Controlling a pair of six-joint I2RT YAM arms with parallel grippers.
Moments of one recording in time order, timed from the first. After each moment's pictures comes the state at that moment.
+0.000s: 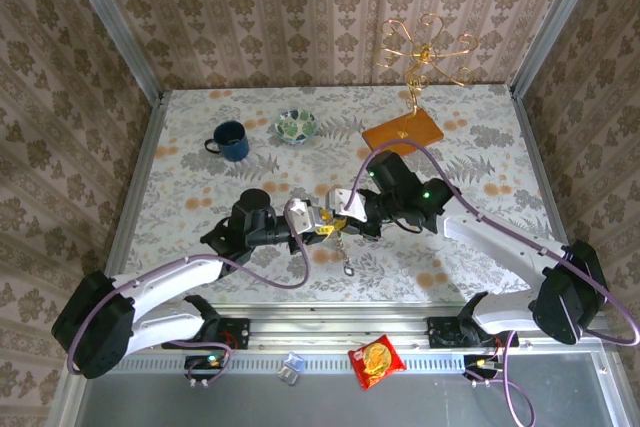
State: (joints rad) left arm -0.78 1.10 0.47 0.29 0.57 0.39; right arm 0.72 1.33 1.04 -0.59 -0.47 -0.70
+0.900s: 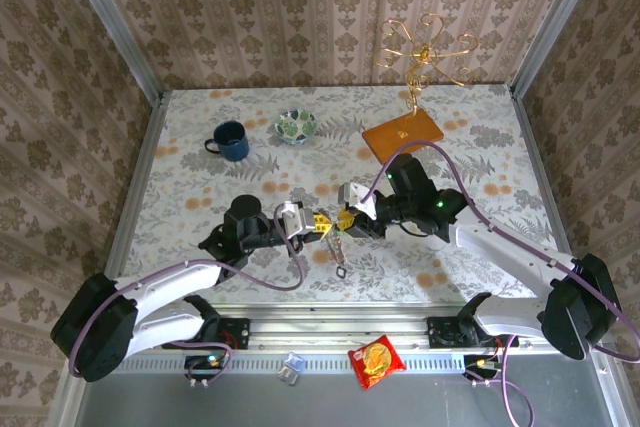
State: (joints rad) left arm -0.75 1.09 0.39 0.51 0.67 0.28; right arm 0.63 1.23 0.88 -0.36 -0.64 -0.54
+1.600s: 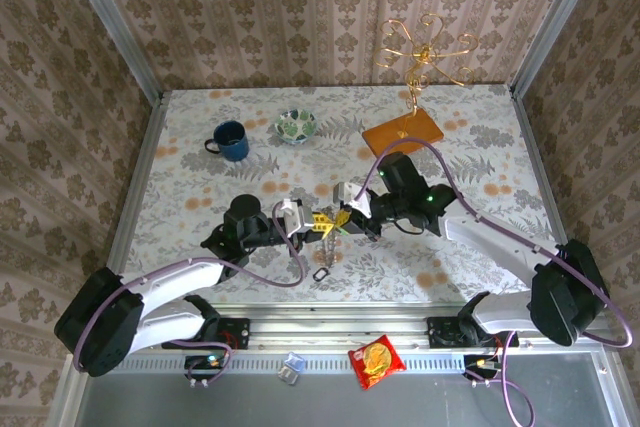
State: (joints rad) left arm -0.74 1.12 0.38 0.60 0.71 0.22; right arm 0.62 1.32 0.91 -0.36 -0.66 -0.55
